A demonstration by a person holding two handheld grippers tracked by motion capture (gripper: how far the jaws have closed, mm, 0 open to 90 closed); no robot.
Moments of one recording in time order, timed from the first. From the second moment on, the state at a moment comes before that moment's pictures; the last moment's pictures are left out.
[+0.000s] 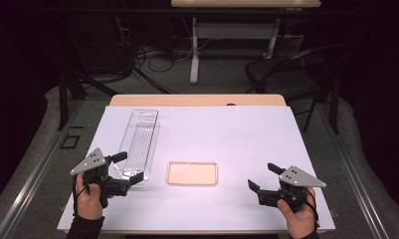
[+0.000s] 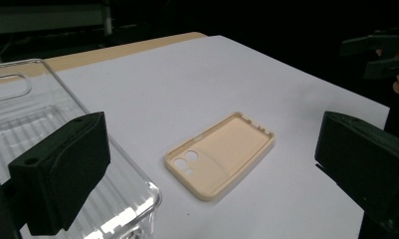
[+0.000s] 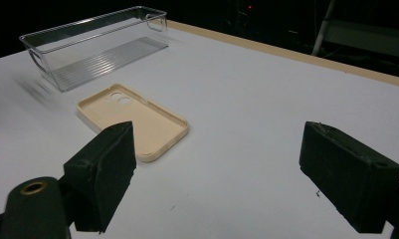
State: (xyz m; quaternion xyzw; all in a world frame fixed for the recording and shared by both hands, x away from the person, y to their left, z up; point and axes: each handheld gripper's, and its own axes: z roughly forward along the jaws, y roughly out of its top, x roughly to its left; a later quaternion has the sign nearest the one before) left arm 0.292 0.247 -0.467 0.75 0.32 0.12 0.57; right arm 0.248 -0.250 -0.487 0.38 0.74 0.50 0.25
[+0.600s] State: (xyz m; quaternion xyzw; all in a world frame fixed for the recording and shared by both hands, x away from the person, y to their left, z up) left arm 0.333 0.222 -0.428 0.76 0.32 0.11 0.55; right arm 0.294 -0.225 -0.450 0.37 0.76 0.48 0.23
